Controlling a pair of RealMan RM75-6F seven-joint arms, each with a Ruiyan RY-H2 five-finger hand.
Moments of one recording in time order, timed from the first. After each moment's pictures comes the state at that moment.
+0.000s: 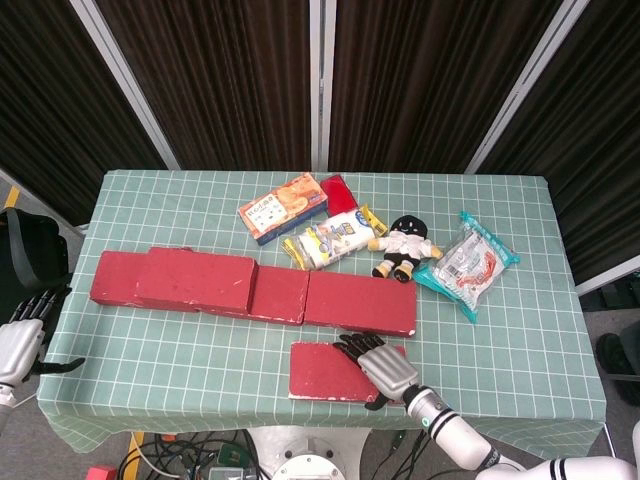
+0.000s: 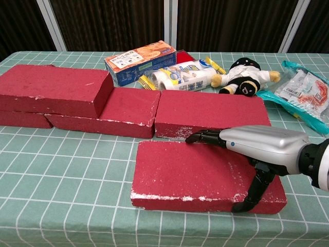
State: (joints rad) left arm -0.17 -1.04 0.02 -1.53 1.43 1.27 -0.30; right arm 0.62 -1.46 -0.02 -1.93 -1.08 0.91 -0.51
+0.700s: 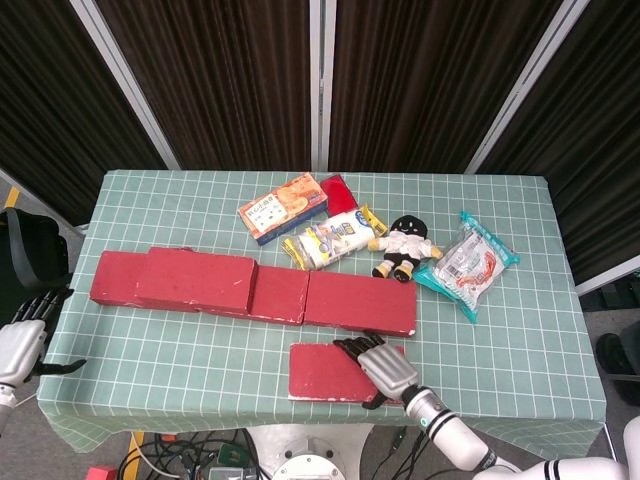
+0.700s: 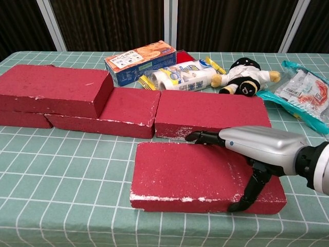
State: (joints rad) left arm -0.17 -1.04 0.02 -1.54 1.44 1.25 -0.29; right arm 0.61 -1.49 -0.04 -1.90 -1.10 0.96 -0.48
